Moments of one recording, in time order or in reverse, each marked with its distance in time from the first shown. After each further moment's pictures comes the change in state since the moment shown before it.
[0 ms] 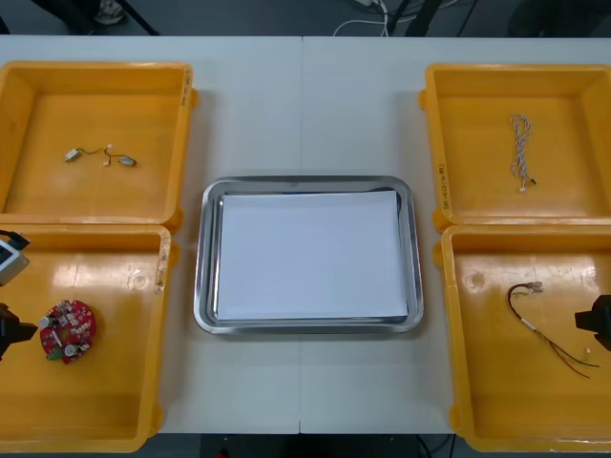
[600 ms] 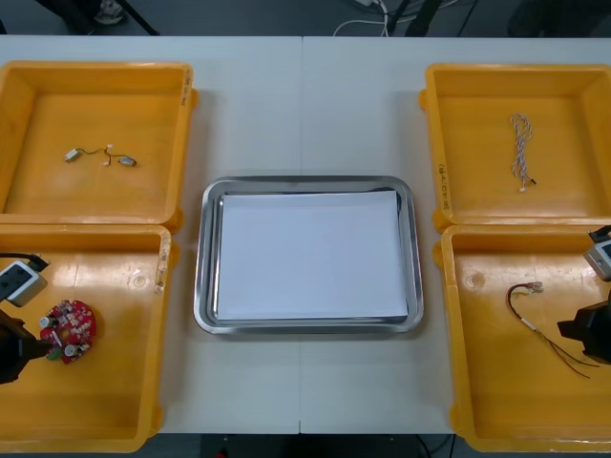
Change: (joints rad) right arm 0.004 0.000 0.057 -0.002 0.002 -0.048 0.257; left arm 0.066 0.001 -0.078 -0.001 -0.033 -0.109 -0.023
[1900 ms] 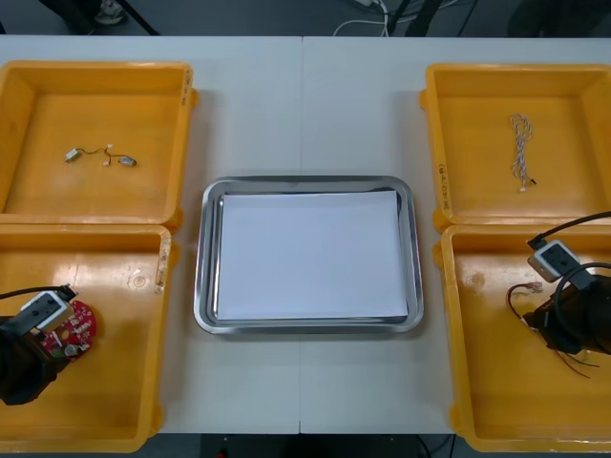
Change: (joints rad) right arm -0.086 -0.039 0.227 0.141 0.132 -0.215 0.202; left arm 0.065 0.003 -0.126 0.049 -0.093 -0.205 -0.116
